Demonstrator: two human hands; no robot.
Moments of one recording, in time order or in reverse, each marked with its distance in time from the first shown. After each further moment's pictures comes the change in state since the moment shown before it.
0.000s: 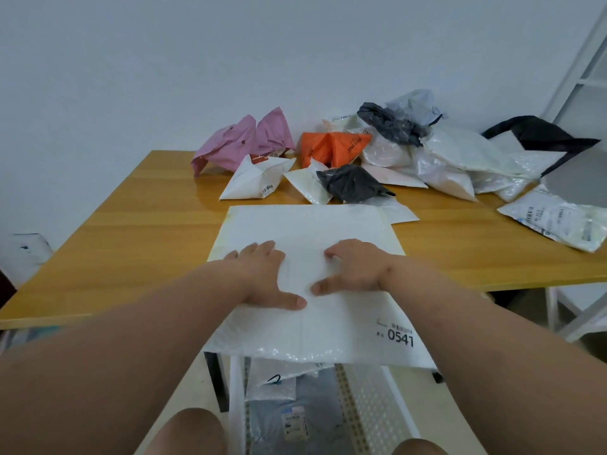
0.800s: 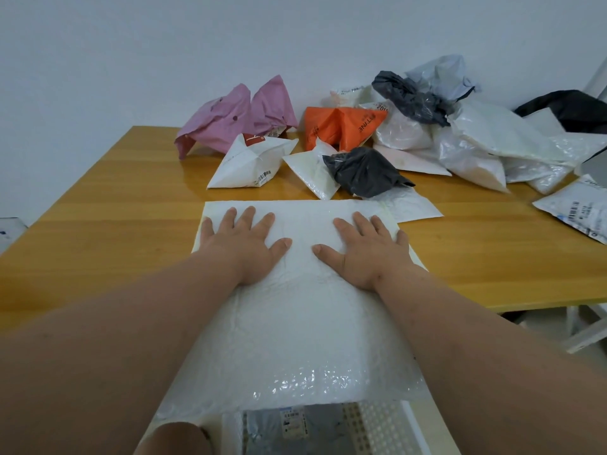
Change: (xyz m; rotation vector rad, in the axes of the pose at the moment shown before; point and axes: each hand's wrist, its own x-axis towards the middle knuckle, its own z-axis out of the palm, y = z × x) left_hand 0.079 -0.030 -0.001 0.003 0.116 -0.170; right_hand 0.065 0.018 0.015 -0.096 0.157 0.141
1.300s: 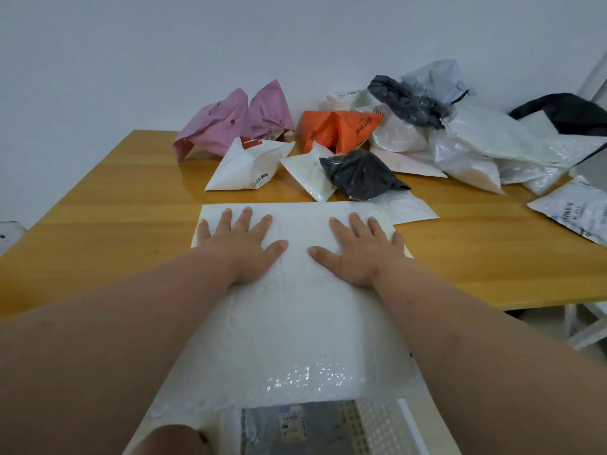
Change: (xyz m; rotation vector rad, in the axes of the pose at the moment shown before) left_hand 0.000 0.000 -0.002 0.007 -0.031 -0.017; right_hand -0.001 -0.001 -0.007 -0.003 -0.080 0.011
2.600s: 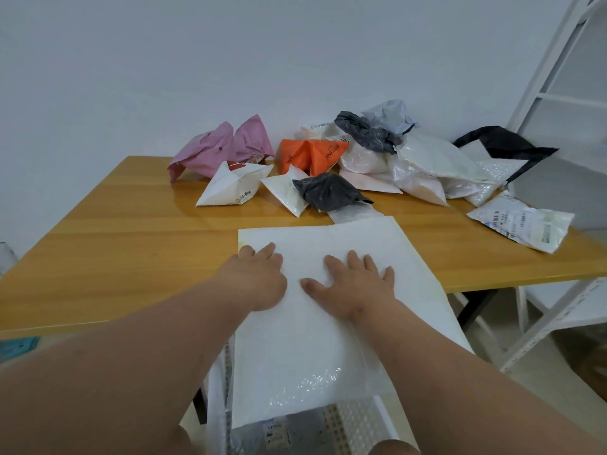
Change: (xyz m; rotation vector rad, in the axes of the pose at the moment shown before) left_hand -0.074 0.058 0.003 0.001 0.047 0.159; right_hand -0.090 0.010 0.020 0.082 0.094 0.124
